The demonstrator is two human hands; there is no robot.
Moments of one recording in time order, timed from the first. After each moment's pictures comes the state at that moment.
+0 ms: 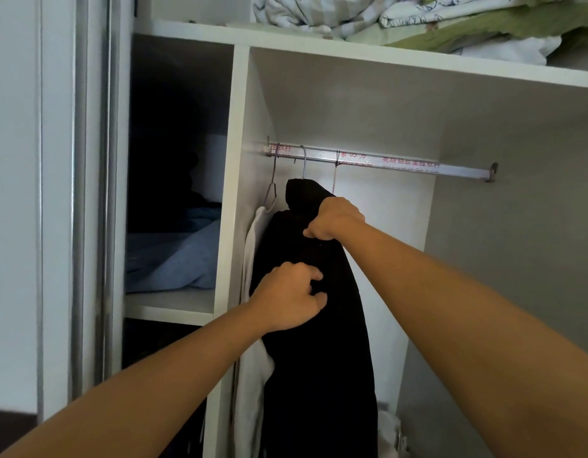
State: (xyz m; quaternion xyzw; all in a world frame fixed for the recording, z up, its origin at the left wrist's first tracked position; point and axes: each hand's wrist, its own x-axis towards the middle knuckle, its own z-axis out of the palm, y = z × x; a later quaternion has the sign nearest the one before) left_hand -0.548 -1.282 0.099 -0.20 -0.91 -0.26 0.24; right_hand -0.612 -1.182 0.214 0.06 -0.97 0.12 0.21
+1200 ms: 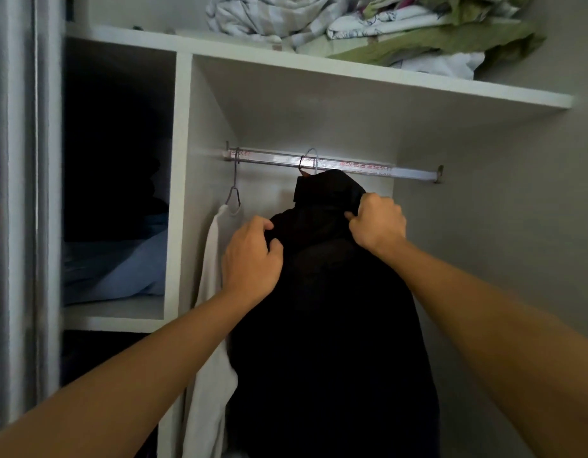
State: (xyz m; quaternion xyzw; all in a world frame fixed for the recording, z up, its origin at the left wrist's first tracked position) left_hand -0.553 -1.246 0.129 -0.09 -0.80 -0.36 0.47; right_hand -0.580 -1.050 0.210 0.03 -0.90 0.15 0.40
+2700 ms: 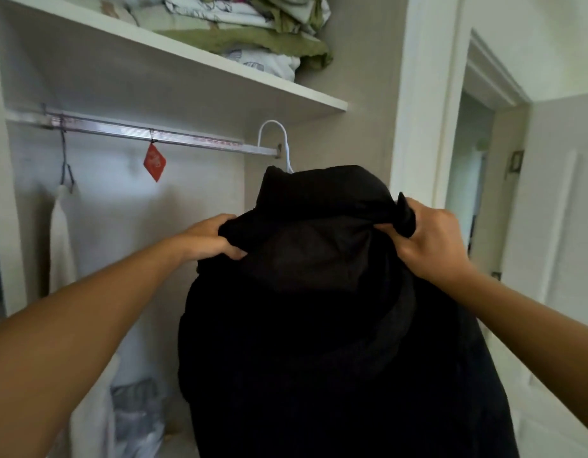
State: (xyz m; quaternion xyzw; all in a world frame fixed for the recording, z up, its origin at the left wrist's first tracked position) left_hand -0.549 -1.169 0.151 -0.34 -0.86 -0.37 0.01; right_hand -0.290 -0.914 0.153 -0.03 -0.84 0.07 0.54
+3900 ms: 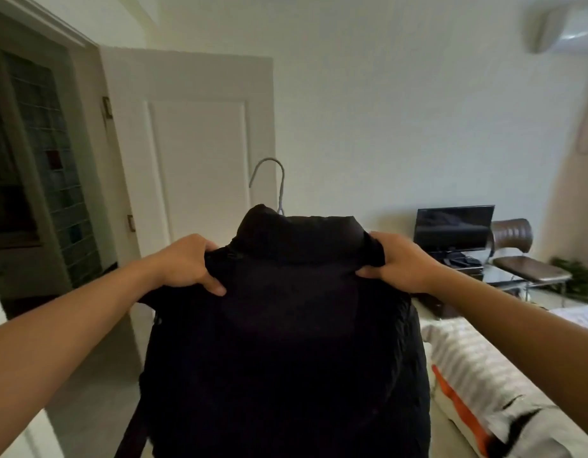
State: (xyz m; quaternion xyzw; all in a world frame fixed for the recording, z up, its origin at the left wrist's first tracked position) left_hand 0.029 -0.789 0.058 -0.76 -0.59 -0.18 -0.20; right_hand 0.401 -0.816 0.043 -0.56 -0.78 0.08 0.28
